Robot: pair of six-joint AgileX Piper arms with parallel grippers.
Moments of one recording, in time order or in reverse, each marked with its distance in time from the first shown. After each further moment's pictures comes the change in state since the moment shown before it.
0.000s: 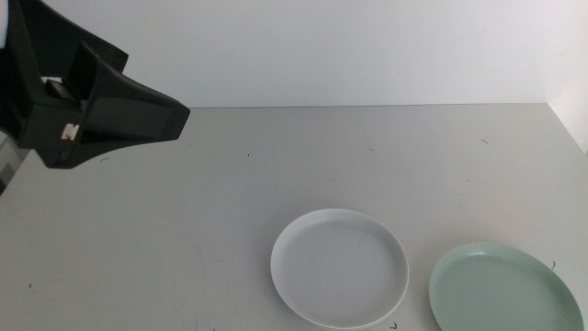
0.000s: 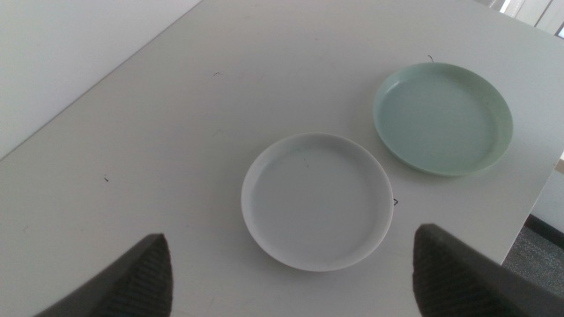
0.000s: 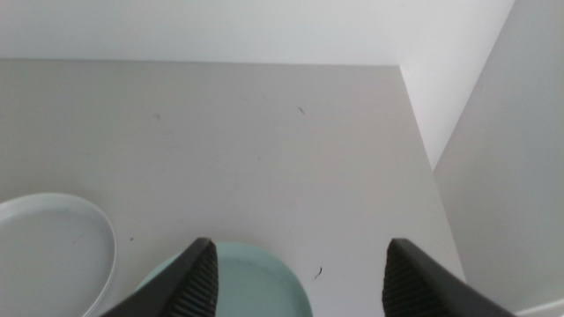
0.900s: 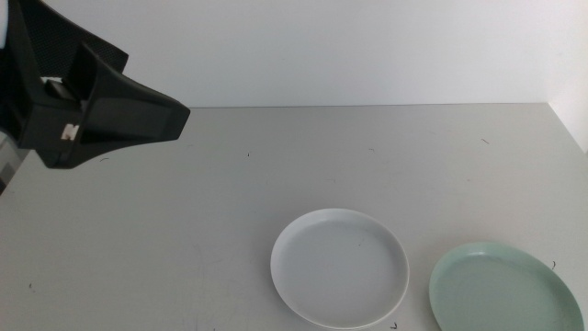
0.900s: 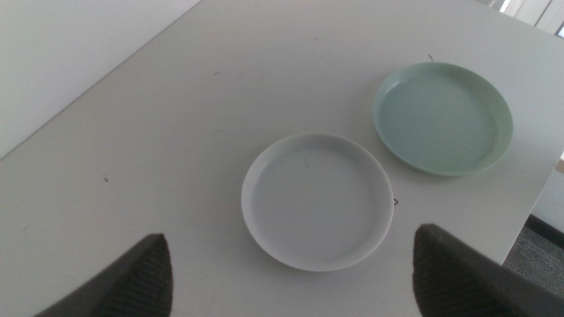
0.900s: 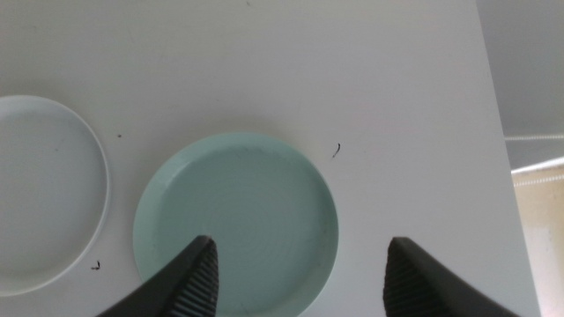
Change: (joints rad) left arm 0.000 0.000 0.000 0.000 0.000 0.000; right arm -0.005 0.548 -0.374 0.037 0.365 0.123
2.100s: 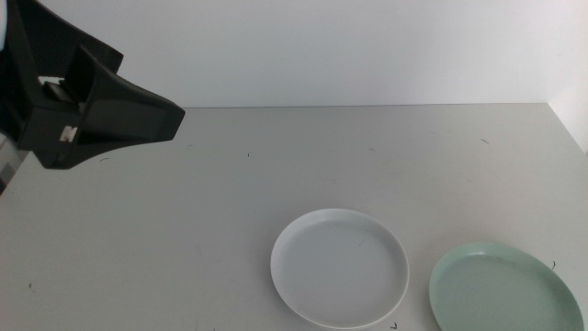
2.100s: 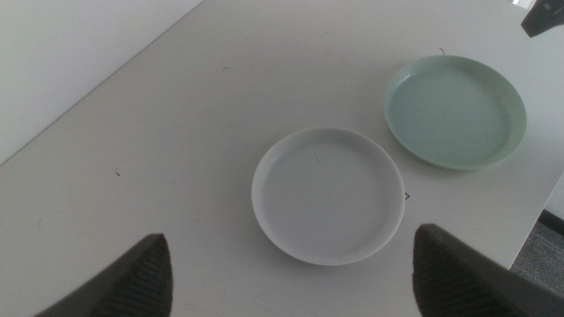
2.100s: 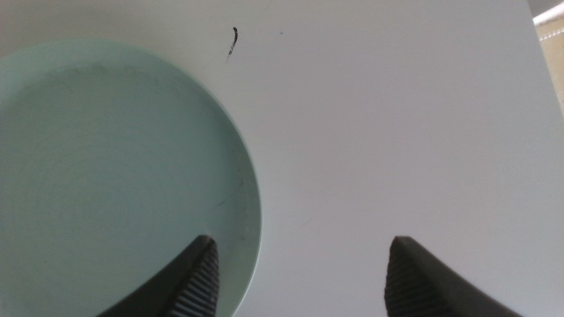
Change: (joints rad) left arm 0.000 0.000 0.000 0.024 0.000 0.000; right arm -0.202 0.090 0.483 0.013 -0.355 0.010
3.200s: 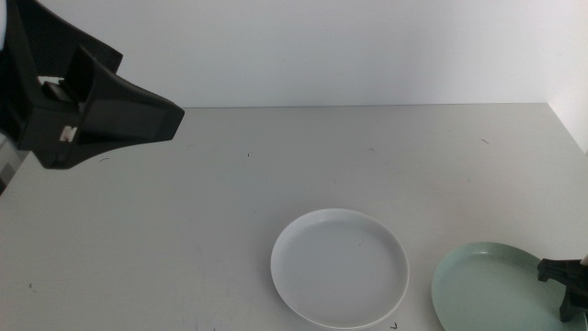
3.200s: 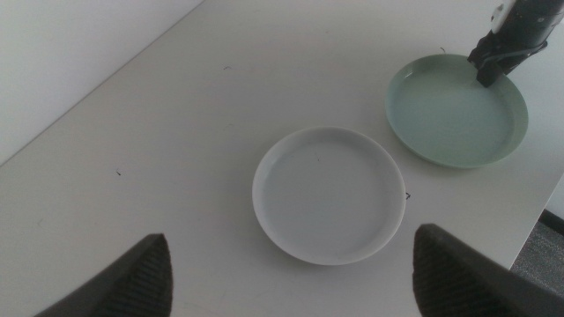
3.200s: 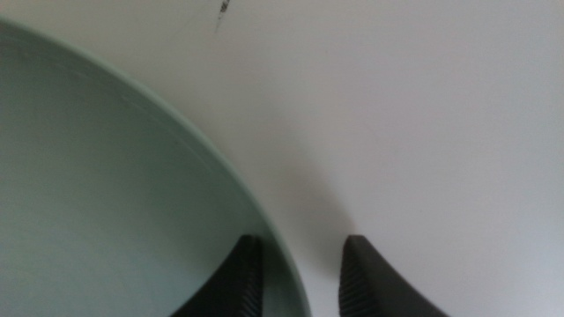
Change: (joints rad) left arm 0.000 0.000 0.000 0.002 0.000 0.000; right arm 0.026 0.469 -0.004 0.062 -0.192 -0.013
